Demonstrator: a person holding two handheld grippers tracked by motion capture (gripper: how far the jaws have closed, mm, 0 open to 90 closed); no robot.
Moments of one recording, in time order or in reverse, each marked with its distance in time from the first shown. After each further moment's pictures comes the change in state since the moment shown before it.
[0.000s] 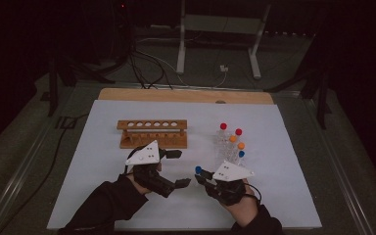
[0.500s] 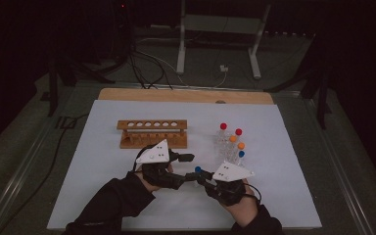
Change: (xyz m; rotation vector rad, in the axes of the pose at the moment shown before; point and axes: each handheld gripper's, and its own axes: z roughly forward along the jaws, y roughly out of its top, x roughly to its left) left arm 0.003 0.001 0.019 0.026 -0.013 0.018; right arm 0.000 0.000 0.000 0.000 0.006 -0.001
